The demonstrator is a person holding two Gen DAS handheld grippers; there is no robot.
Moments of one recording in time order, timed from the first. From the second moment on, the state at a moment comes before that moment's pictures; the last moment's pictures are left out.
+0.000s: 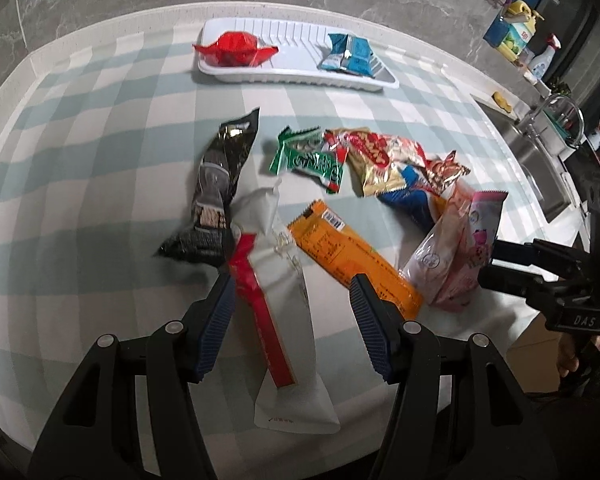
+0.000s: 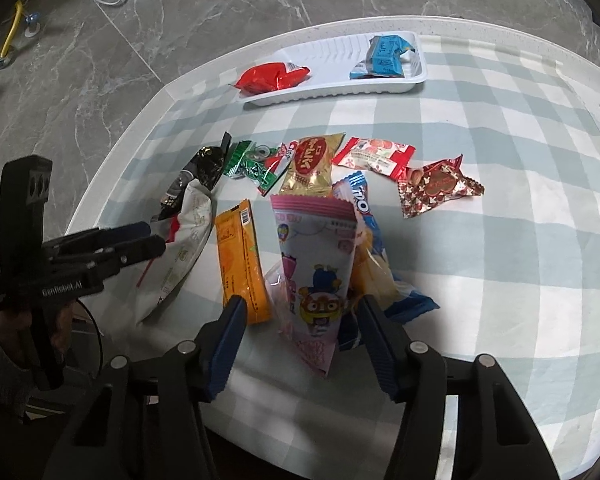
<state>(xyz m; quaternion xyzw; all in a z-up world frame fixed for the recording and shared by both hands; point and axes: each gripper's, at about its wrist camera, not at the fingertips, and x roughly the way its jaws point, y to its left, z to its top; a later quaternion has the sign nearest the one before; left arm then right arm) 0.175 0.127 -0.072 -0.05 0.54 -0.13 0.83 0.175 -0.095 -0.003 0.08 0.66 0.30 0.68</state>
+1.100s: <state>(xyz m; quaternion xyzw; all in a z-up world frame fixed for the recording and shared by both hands) 0.177 0.127 -0.110 -0.07 0.55 -0.14 0.82 0.189 -0.118 -0.014 0.18 0.67 0.29 0.66</state>
